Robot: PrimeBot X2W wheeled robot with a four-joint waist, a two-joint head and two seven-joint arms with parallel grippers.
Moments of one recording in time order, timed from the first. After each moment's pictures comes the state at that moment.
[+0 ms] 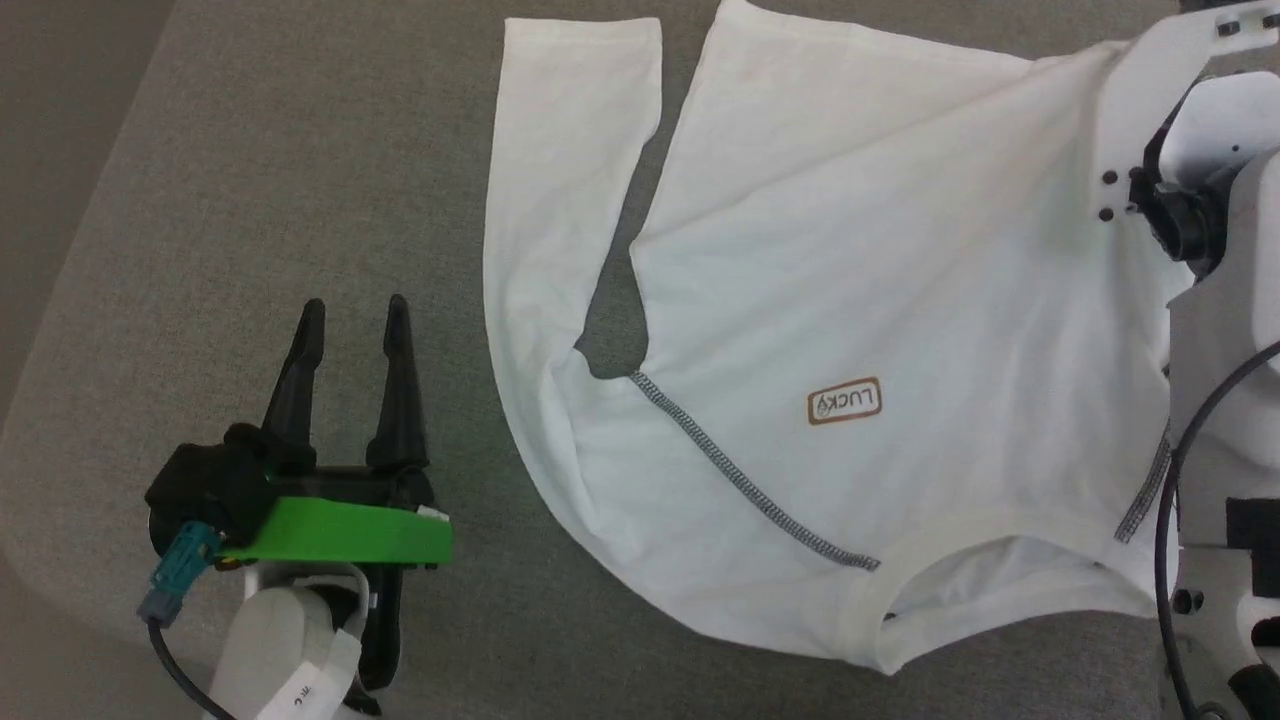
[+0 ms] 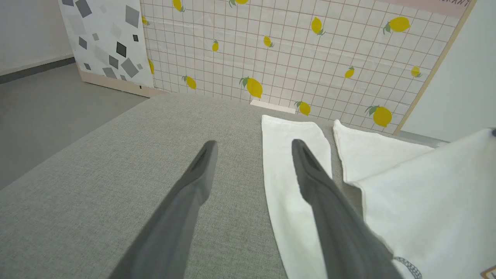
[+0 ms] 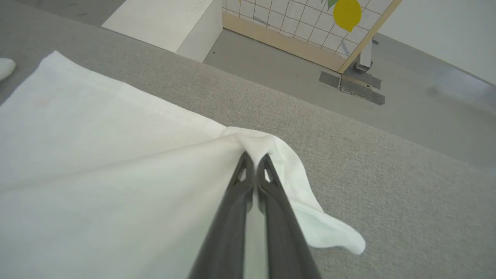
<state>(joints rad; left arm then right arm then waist) -0.17 0.06 -0.02 -0.02 -0.28 -0.11 -0.26 -0.90 -0.10 -0.18 0.47 -0.21 0.13 0.64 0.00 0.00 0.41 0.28</state>
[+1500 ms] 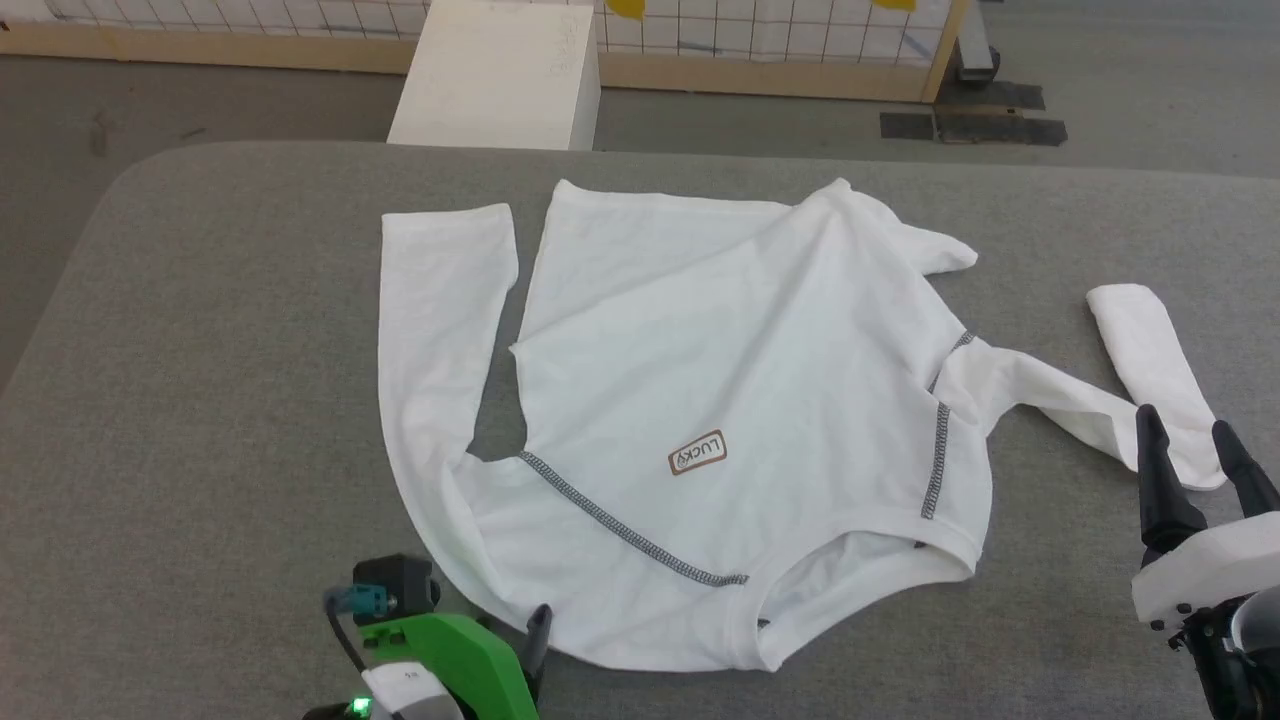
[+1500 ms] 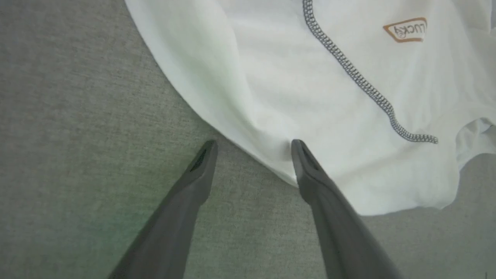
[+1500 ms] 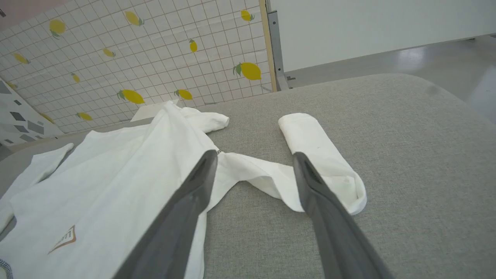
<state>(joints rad) 0.05 0.05 -0.18 0.08 -0.47 0.07 0.44 -0.04 -0.05 -0.30 -0.03 0.27 0.13 0.19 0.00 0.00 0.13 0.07</state>
